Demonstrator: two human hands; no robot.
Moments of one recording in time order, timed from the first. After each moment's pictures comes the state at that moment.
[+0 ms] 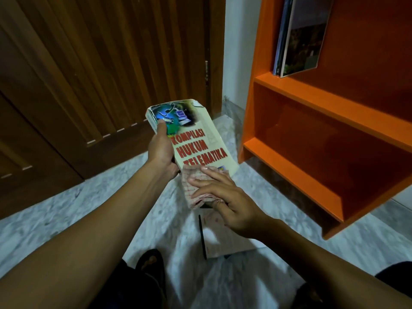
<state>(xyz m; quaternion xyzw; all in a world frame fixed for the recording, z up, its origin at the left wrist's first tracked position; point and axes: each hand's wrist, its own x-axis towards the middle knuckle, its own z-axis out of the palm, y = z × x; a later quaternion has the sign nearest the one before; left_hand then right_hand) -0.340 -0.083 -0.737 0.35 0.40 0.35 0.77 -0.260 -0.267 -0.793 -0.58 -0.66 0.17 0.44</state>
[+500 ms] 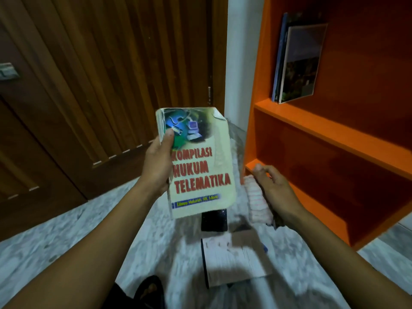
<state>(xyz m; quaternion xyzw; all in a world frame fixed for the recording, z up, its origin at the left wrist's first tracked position) -0.364 -0.082 -0.698 0.56 0.31 0.36 0.68 -0.183 -0.269 -0.760 -0.69 -0.33 0.26 0.58</state>
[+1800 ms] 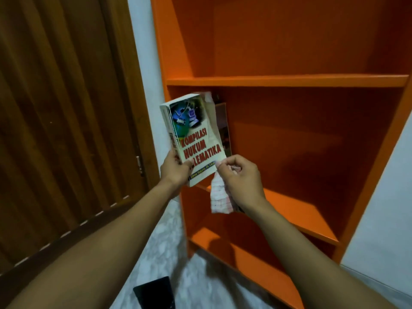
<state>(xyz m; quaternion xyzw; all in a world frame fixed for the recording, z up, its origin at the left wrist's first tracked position) -0.070 -0.079 -0.621 0.72 0.25 0.32 0.56 -0.033 -0.248 -0.628 -0.67 -0.30 0.00 0.68</state>
